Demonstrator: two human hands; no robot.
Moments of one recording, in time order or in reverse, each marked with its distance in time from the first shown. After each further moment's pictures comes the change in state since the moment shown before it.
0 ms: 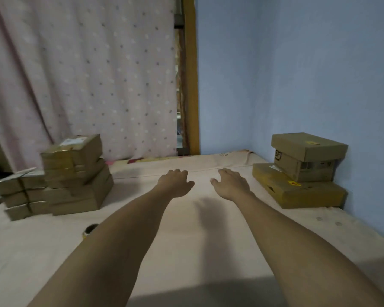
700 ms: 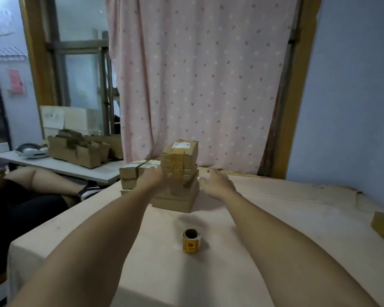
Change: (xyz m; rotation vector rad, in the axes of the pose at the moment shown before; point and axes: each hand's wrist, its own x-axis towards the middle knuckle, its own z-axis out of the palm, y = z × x) left_hand -0.109 -0.333 -0.066 -0.222 0.258 -0.559; right_hand 0.030 -0.335 0.062 0.245 -0.112 -0.378
